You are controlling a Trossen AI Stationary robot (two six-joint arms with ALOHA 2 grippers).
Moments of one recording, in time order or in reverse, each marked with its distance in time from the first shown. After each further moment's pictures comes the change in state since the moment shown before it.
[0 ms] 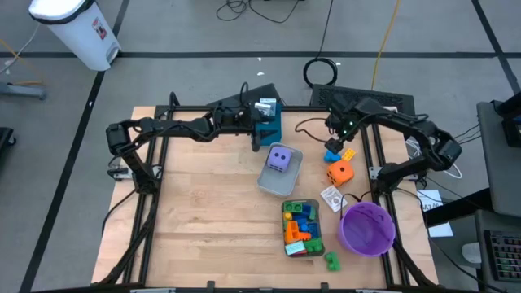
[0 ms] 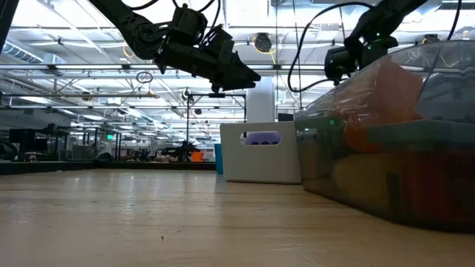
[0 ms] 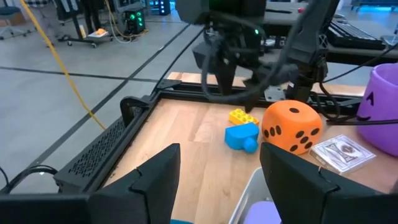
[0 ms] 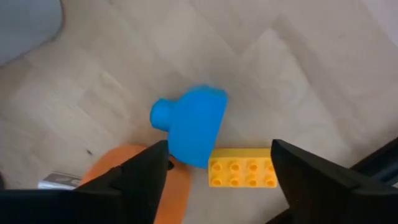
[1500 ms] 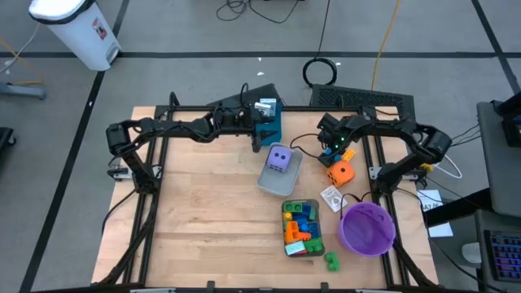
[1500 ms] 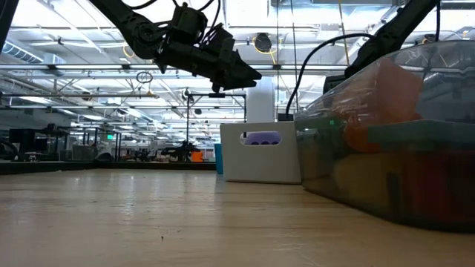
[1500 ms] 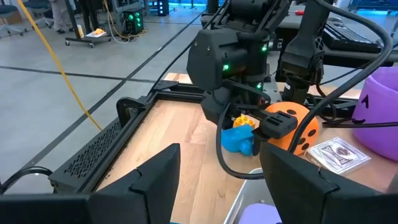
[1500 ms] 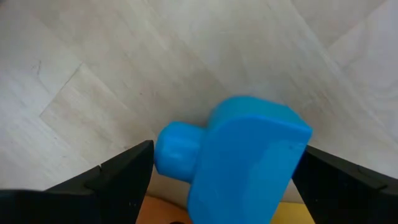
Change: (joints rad) left arm -0.009 0.000 0.000 0.006 -0.002 -0.017; right arm 0.091 0.120 -0.249 0.365 -0.040 0.062
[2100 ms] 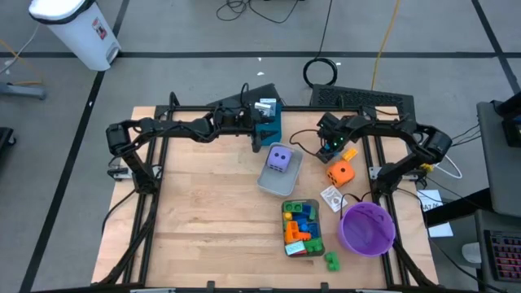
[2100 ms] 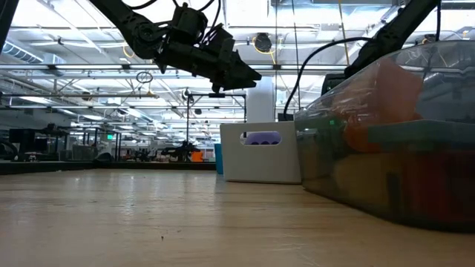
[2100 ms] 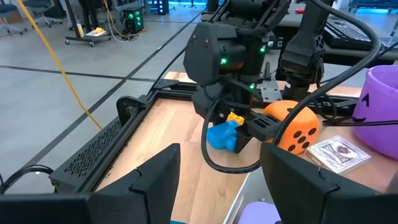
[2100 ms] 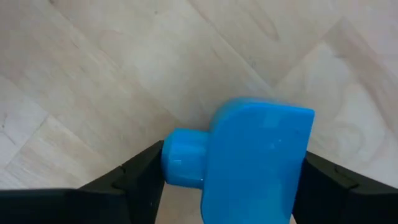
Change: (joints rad) left arm 0.000 0.000 0.000 -0.006 0.000 0.003; right arm -0.002 -0.010 -0.003 0.071 0.100 0.051
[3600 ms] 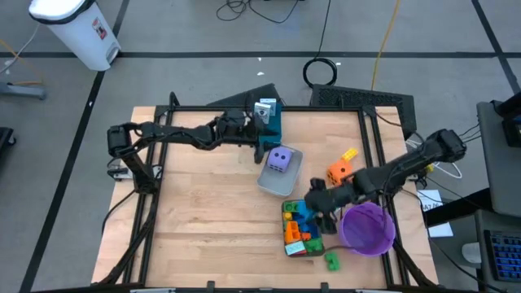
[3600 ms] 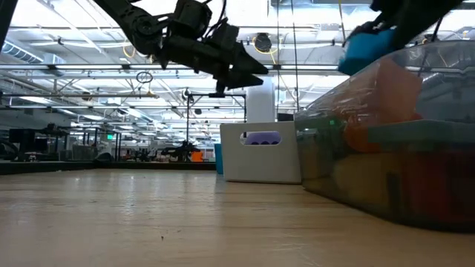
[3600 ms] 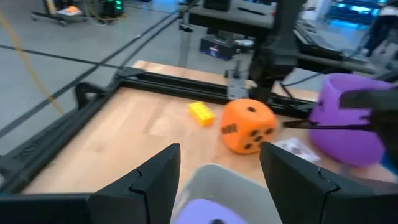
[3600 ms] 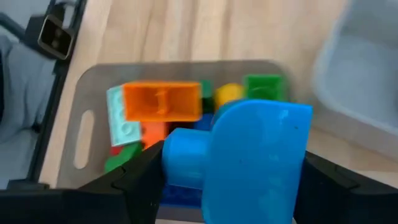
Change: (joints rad) left arm -0.091 0.000 0.000 -0.020 -0.008 -0.127; right arm 1.076 -0.203 0.203 0.085 0.050 0.207
